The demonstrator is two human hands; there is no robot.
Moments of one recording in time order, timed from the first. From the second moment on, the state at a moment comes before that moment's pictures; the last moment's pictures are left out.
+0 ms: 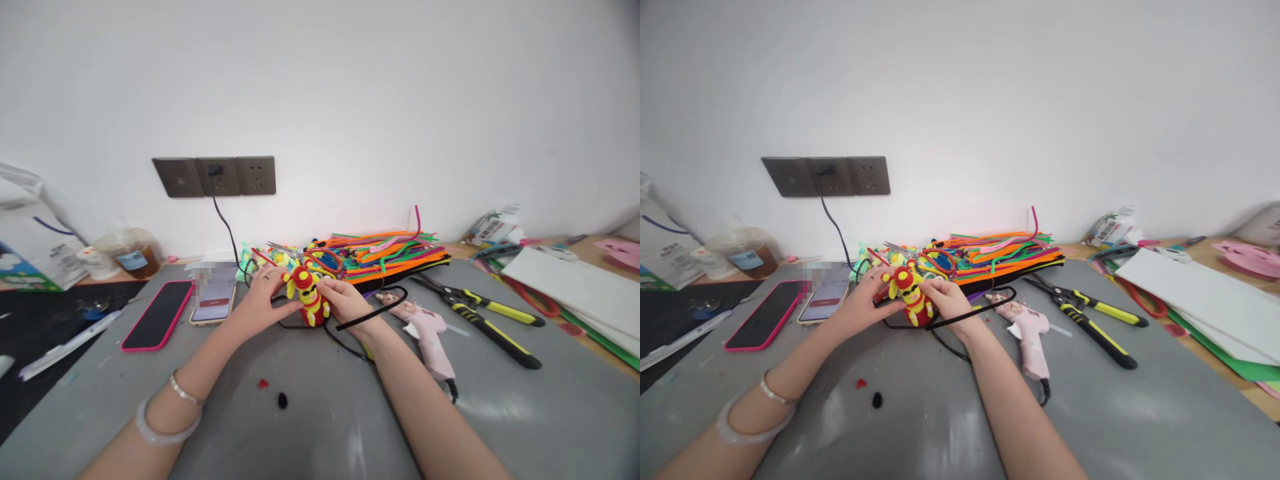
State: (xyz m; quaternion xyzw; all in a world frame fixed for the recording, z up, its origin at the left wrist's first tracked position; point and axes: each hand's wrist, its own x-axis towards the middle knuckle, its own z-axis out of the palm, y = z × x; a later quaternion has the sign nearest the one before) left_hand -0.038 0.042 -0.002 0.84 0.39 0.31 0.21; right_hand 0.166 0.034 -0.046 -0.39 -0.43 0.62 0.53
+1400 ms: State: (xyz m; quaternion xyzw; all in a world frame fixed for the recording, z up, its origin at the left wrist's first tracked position) left_hand -0.017 0.014 0.013 0.79 0.48 0.33 0.21; right_hand 0.173 0.015 -0.028 -0.38 -0.47 0.58 0.55
